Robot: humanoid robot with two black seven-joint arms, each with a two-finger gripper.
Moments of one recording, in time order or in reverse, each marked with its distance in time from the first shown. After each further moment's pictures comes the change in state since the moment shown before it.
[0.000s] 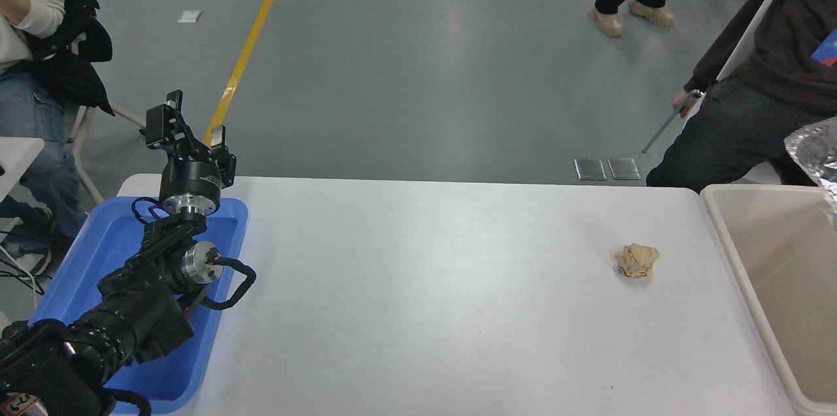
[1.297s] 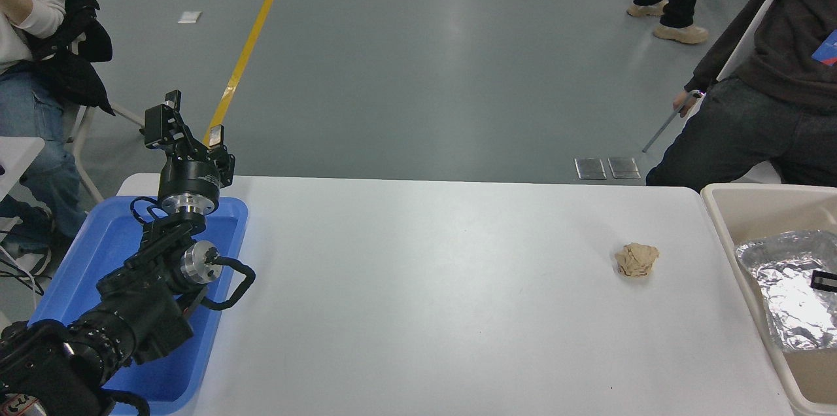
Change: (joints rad) left arm 0.000 0.001 0.000 0.000 -0.001 0.000 -0.002; right arm -0.791 0.236 0.673 -0.283 0.004 -0.315 -0.037
